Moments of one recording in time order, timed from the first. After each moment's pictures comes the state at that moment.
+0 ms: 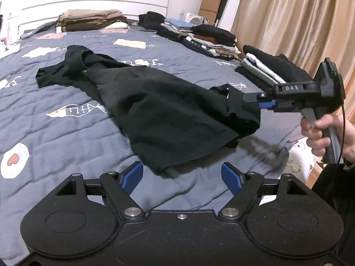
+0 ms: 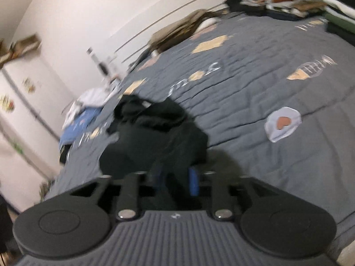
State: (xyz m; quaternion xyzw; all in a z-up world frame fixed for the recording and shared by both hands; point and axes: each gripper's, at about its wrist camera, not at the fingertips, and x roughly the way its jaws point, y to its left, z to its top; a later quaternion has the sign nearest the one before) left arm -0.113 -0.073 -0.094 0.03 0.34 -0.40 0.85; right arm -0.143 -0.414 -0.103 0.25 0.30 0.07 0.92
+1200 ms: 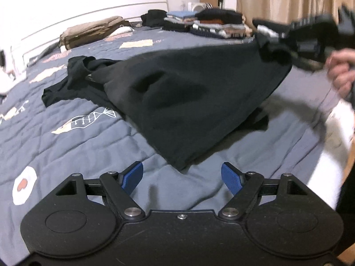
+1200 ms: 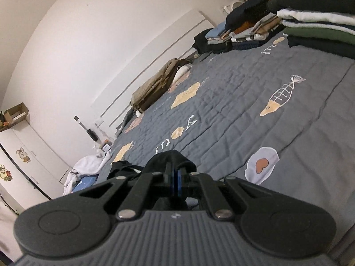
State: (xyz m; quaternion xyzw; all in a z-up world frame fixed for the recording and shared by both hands) left arm -0.107 -0.127 -0.131 0.16 0.31 -0.34 0.87; right arm -0.151 -0.469 -0.100 0.38 0.16 -0.03 0.91
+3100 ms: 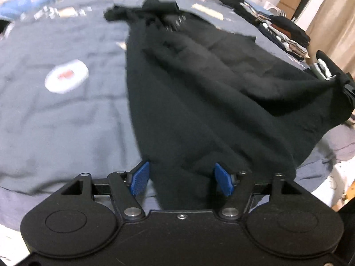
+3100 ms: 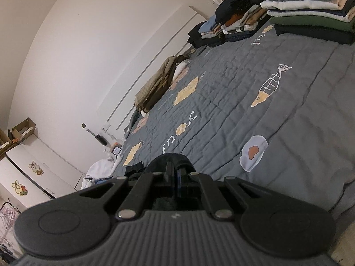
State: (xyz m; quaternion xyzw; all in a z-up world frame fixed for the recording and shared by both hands) left arm -0.109 -0.034 -0.135 -0.04 0.46 -0.23 0.86; right arm -0.189 -0.490 -0.093 0.44 0.16 -0.01 0.88
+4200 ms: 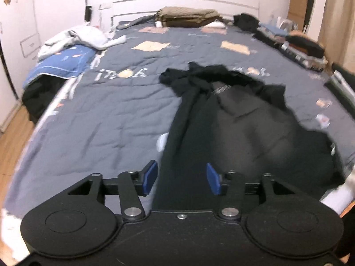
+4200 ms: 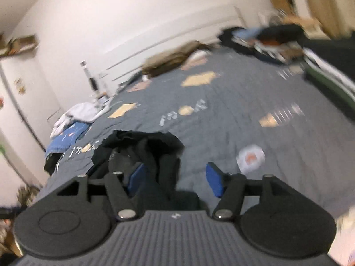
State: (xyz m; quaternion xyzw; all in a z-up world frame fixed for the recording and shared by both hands) left arm -0.113 0.086 -0.006 0.04 0.37 -0.17 0.91; right arm -0.194 -0.408 -0.024 0.19 0.25 0.01 0.95
